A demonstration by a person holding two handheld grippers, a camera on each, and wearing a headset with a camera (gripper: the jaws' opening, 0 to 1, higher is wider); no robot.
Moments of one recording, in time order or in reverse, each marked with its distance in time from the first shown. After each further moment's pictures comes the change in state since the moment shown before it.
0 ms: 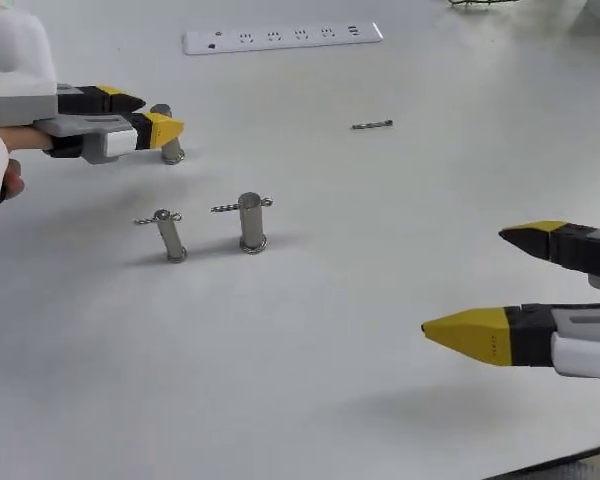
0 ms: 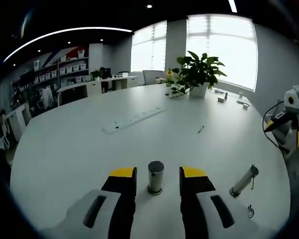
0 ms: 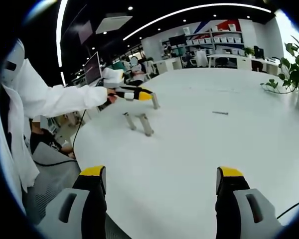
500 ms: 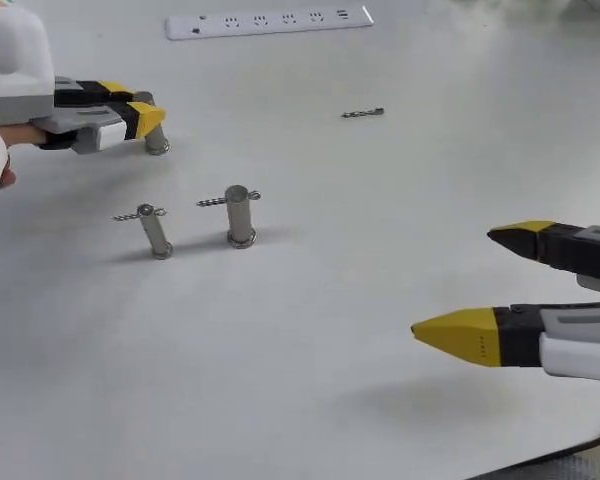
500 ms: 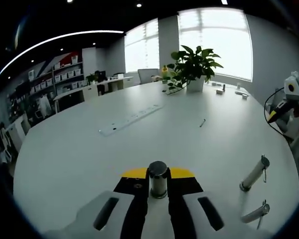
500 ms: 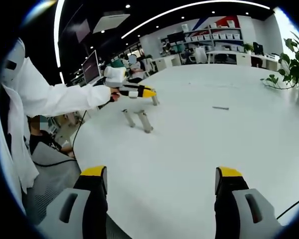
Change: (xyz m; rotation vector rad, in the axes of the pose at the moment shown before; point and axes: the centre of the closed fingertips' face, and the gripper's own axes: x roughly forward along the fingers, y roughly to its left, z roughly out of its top) left arm 0.014 -0.004 0.000 0.088 0.012 -0.004; right arm 0.005 -0.002 -0.005 0.018 0.022 0.004
